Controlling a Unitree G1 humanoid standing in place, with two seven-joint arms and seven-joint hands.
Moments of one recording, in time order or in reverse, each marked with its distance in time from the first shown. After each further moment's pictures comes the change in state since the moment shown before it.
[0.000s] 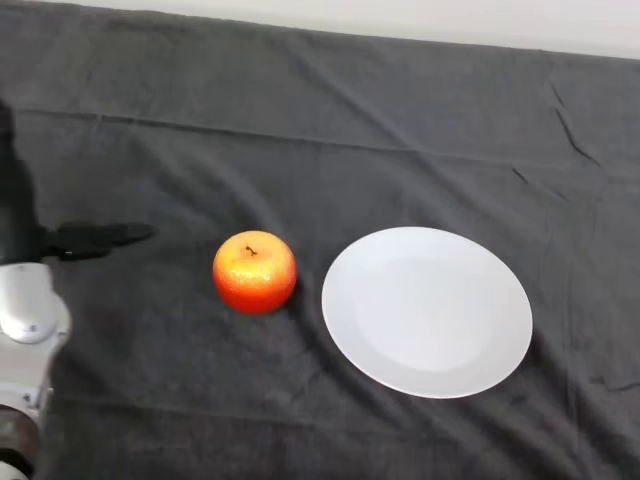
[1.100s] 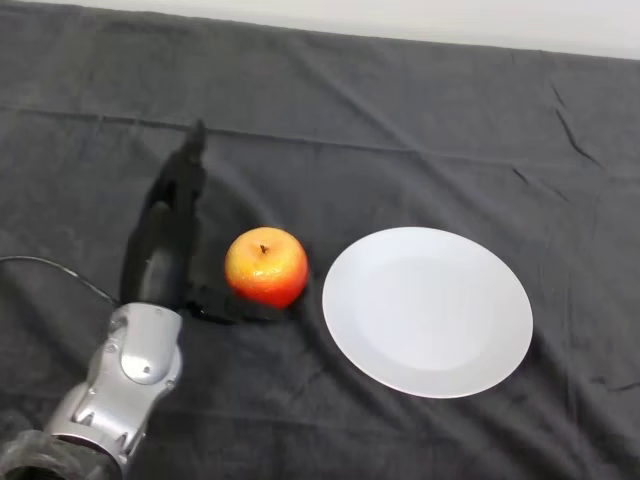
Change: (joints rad) left arm 0.037 -0.101 -0.320 -0.036 0.009 0.068 -0.082; right arm 0.000 -0.001 0.004 -0.001 0.002 0.000 0.000
